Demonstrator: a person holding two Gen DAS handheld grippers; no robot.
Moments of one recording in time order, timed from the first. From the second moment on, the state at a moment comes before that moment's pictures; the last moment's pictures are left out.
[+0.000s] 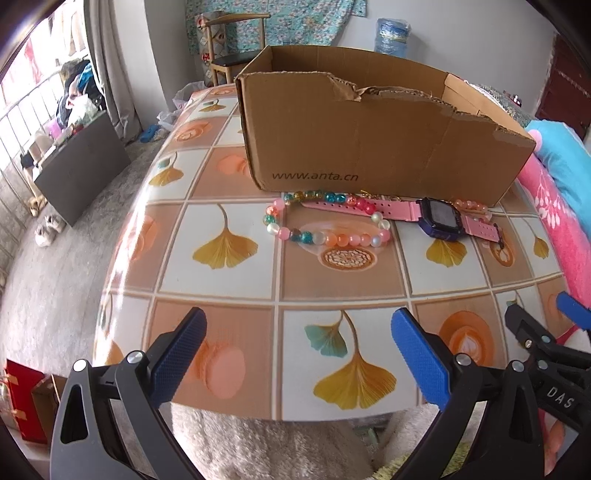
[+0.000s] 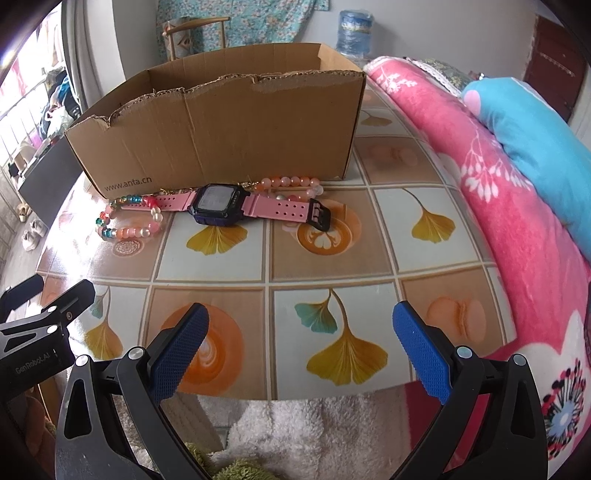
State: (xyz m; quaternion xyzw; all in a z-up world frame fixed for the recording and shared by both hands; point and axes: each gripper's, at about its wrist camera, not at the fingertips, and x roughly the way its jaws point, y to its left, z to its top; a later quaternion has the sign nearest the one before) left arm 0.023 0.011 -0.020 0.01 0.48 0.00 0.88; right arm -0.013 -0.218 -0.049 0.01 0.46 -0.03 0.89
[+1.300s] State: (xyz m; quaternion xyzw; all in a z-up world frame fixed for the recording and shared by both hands) left arm 0.114 0.072 -0.006 -0.04 0.42 -0.10 0.90; right arm 0.086 -0.180 -0.015 0.14 0.43 0.22 0.86
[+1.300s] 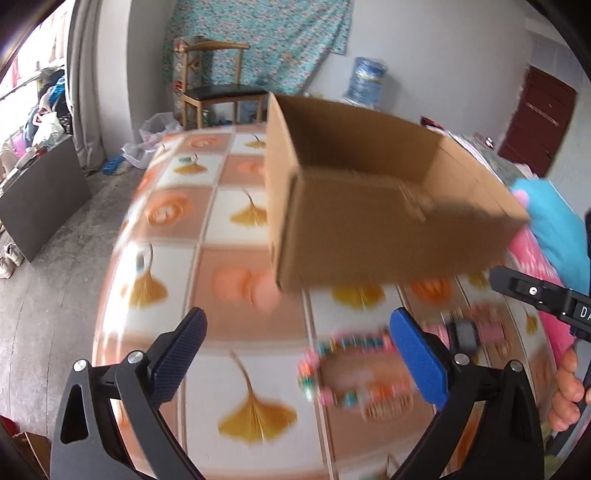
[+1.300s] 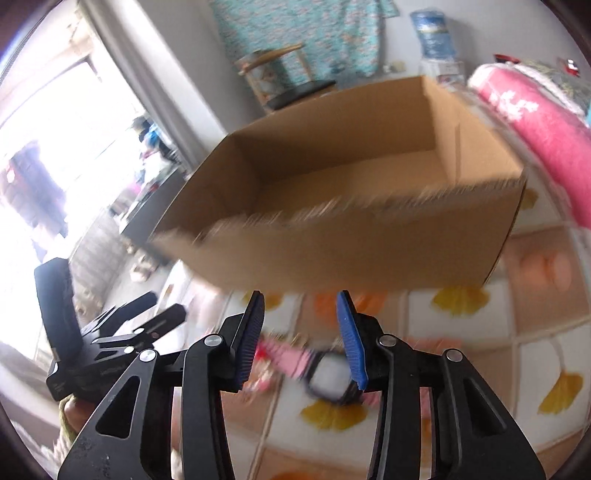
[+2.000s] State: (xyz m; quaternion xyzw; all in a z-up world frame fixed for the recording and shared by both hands) left arm 0.116 0.062 -0.046 -0.02 0.47 -0.11 0.88; right arm 0.102 -0.074 -0.053 0.01 0.51 0.20 0.83
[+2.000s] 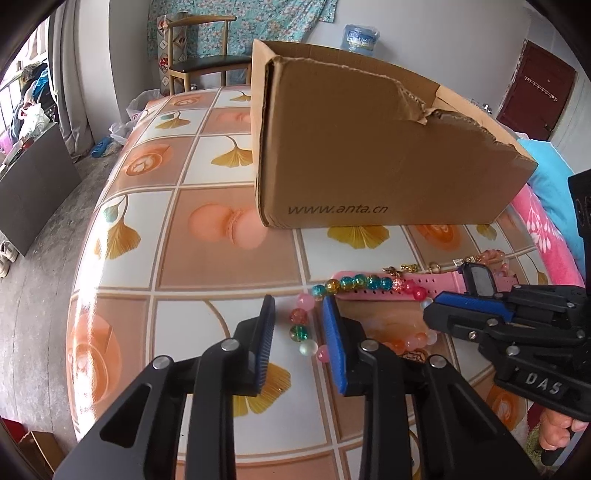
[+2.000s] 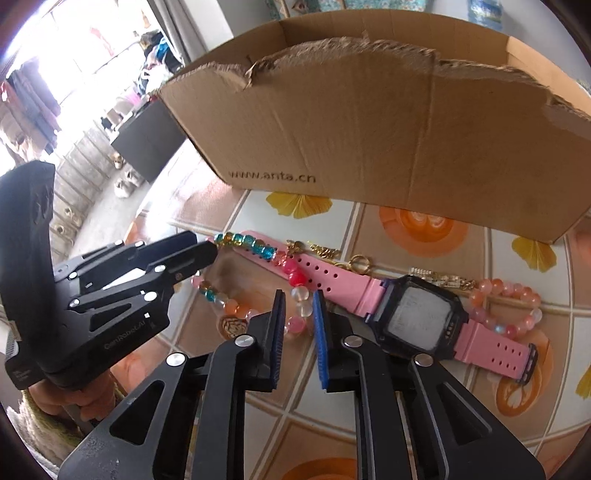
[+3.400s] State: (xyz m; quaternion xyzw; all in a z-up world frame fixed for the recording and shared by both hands) left arm 0.082 0.060 -0.042 0.01 0.50 -0.12 0.86; right arm 0.077 -0.059 -0.072 -0.05 0.53 0.21 0.82
